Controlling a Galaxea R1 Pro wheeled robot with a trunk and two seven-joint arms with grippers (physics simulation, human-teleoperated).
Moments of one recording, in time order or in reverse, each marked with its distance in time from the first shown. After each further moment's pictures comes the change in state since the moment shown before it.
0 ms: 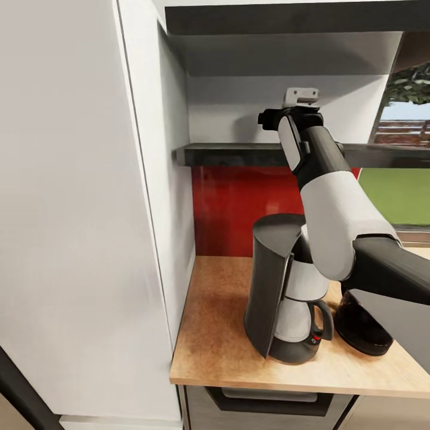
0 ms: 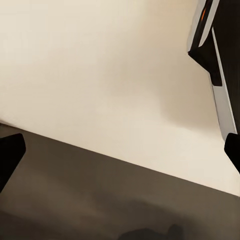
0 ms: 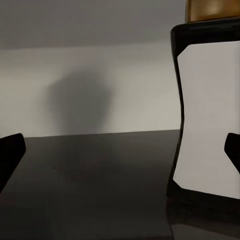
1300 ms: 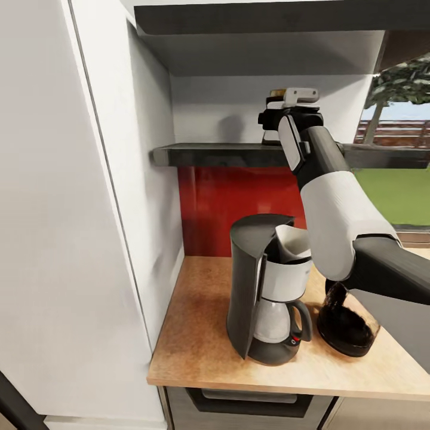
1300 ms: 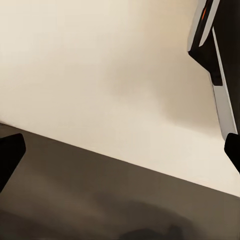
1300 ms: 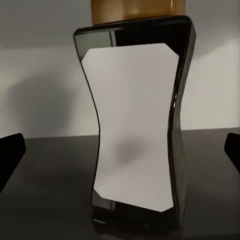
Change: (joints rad) left arm 0.000 0.000 0.000 0.000 0.000 0.001 0.001; right arm 0.000 0.000 0.000 0.000 0.001 0.000 0.000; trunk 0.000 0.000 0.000
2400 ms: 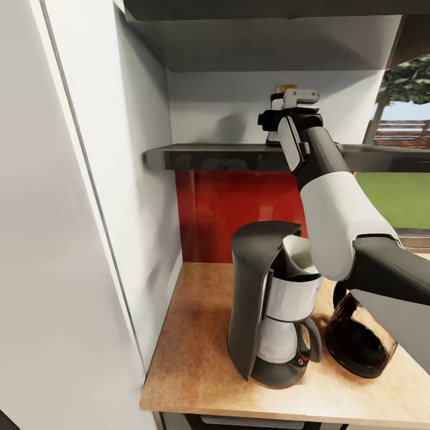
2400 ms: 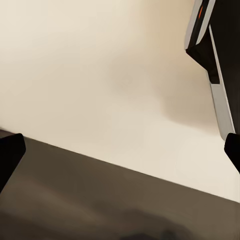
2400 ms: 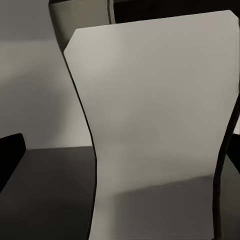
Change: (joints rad) left arm 0.002 -0.005 0.000 0.000 -0.002 0.002 -0.002; right arm 0.001 0.000 0.000 0.005 0.001 0.000 0.001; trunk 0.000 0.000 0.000
